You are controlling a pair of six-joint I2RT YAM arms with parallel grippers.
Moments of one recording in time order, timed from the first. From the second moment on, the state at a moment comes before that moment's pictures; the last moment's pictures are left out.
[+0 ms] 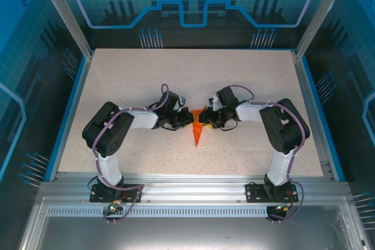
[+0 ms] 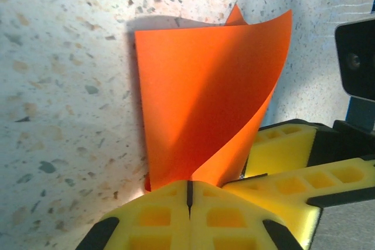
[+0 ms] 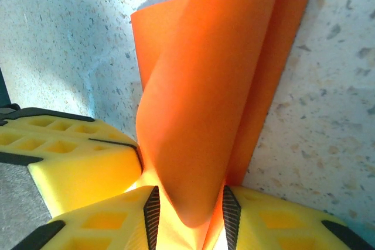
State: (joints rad) left arm -0.51 1.86 0.89 0.13 0.50 -0.93; right arm 0.44 1.86 0.94 -0.15 -0.61 0.68
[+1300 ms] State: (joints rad) left arm -0.50 1.89 0.89 0.13 0.48 -0.92; right arm 0.44 1.80 0.95 -0.14 -0.61 0.64
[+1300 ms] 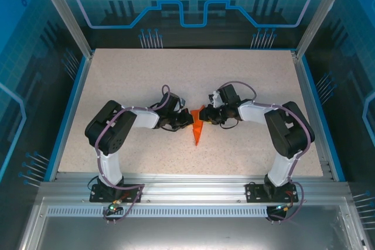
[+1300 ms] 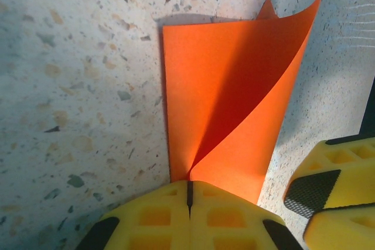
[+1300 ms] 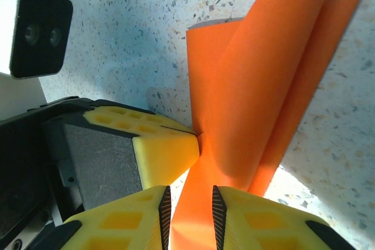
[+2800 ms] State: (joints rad) left arm -0.50 1.85 0.84 0.15 0.40 -0.90; right arm 0.46 1.94 1.08 -0.23 -0.60 0.61
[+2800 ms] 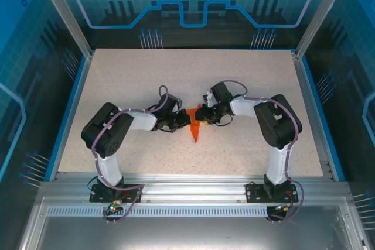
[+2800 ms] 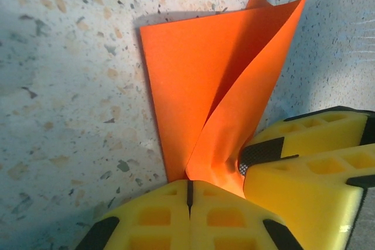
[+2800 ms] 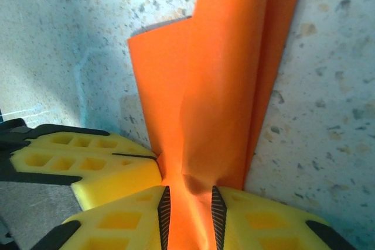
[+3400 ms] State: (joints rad) left arm -0.50 1.85 0.83 0.17 0.40 -0.90; right arm 0.57 1.67 0.82 -0.14 -0.63 0.67
